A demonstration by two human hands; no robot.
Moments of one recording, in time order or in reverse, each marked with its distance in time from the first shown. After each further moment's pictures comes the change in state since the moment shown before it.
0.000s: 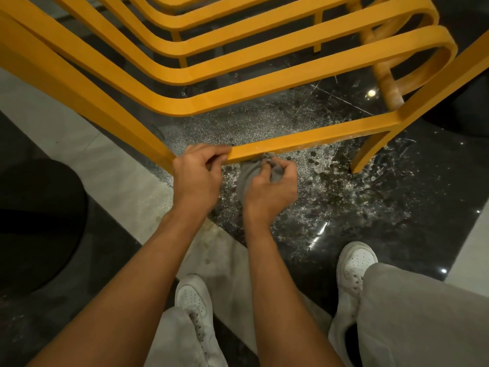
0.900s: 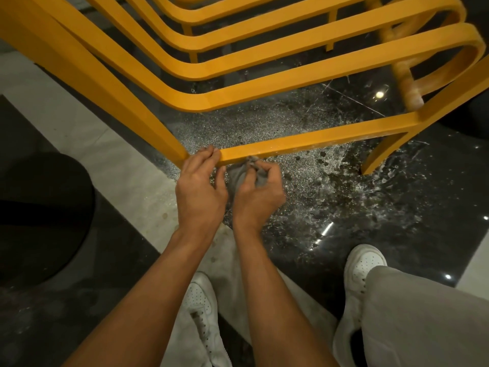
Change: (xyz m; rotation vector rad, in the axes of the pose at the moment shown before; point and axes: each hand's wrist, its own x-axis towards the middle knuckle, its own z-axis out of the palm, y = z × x) left_hand -0.034 -0.021 0.005 0.108 0.145 -0.010; right_hand -0.034 0.005 0.010 -0.031 -0.094 -0.146
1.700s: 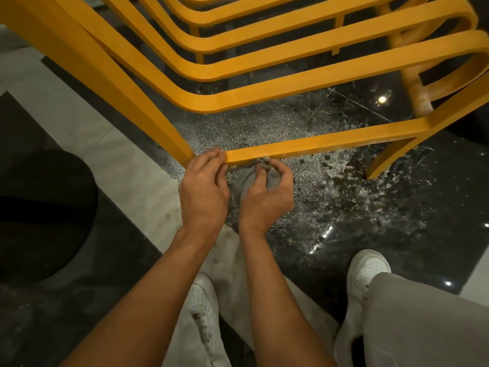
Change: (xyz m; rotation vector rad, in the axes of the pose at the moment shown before) left_hand 0.004 -0.006 0.001 -0.002 0.040 0.023; right_hand -0.001 0.002 0.004 0.085 0.080 0.045
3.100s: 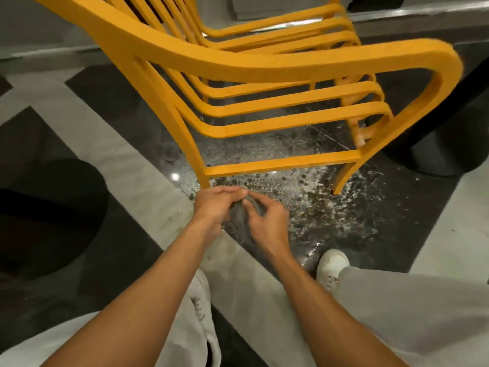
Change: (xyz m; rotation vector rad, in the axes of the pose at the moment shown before) left_hand -0.012 0.077 -0.076 -0.806 -0.382 -1.009; right_hand -0.004 -0.088 -0.113 -0.363 -0.771 -0.084
